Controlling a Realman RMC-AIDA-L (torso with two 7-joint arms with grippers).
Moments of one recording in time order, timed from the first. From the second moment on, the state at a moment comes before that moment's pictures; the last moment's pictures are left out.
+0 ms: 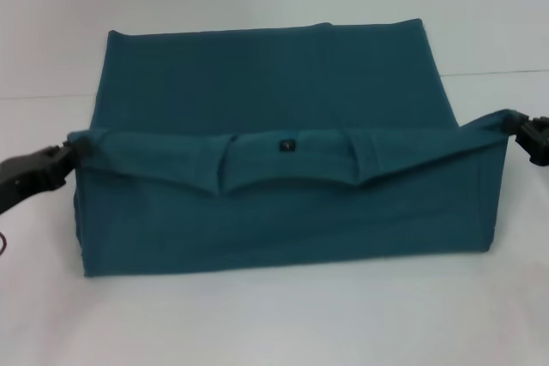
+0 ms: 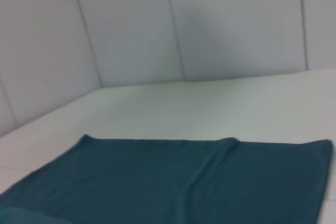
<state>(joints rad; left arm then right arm) -0.59 -2.06 0.04 0.46 2.14 1.38 -1.42 0.56 2.01 0.01 -0.53 -2.21 -1.31 1.25</state>
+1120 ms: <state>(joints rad) -0.69 -2.06 0.04 0.41 2.07 1.13 -1.41 0.69 2.01 -0.04 -0.46 -2.21 -1.04 1.24</state>
